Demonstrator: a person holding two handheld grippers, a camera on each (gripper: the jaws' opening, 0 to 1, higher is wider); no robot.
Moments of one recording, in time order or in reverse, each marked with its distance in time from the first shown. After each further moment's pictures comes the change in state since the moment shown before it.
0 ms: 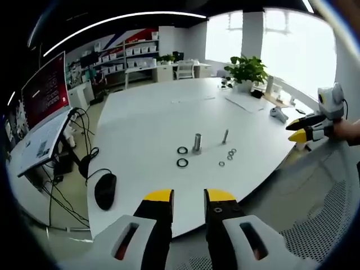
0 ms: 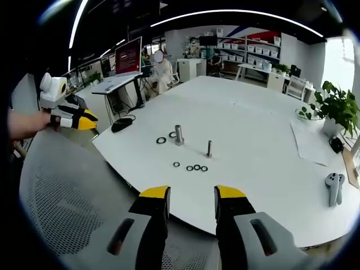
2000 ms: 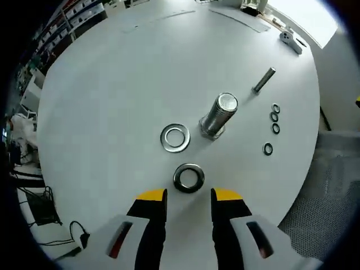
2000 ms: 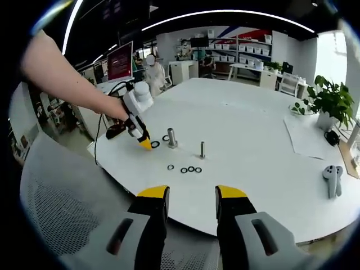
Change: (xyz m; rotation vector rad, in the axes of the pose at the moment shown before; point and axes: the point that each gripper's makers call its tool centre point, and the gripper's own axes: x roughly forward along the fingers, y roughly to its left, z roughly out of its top) left arm 0.225 0.030 -0.021 0.311 0.651 -0.157; right arm -0.004 -0.011 0.006 0.062 -0.037 -0.036
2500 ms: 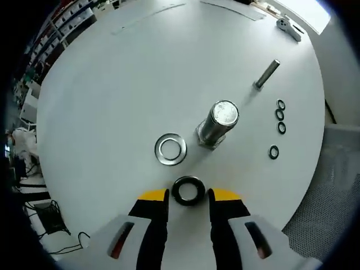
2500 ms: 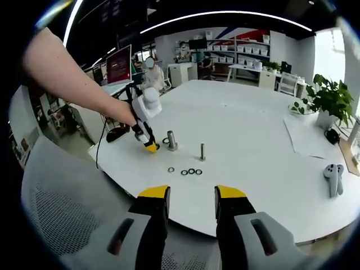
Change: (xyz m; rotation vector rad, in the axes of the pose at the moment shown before) left arm 0.004 -0.012 0.010 0.019 0.038 0.036; right arm 0.001 0.001 0.002 0.010 -0.015 0.009
